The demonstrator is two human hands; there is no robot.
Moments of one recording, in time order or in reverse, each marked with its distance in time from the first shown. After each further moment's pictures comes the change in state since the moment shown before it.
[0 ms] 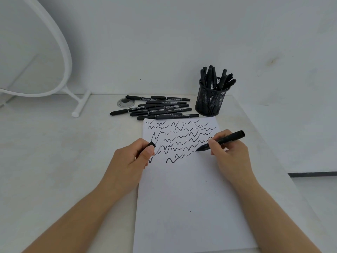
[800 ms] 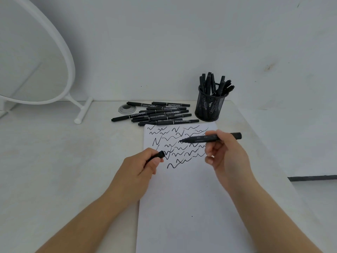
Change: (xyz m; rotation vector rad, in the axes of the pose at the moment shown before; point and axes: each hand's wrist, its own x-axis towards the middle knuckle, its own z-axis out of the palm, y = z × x) left_hand -0.003 0.000 0.005 0.025 -0.139 -0.012; right_hand -0.004 -0.041 0.011 0.822 -0.072 0.361
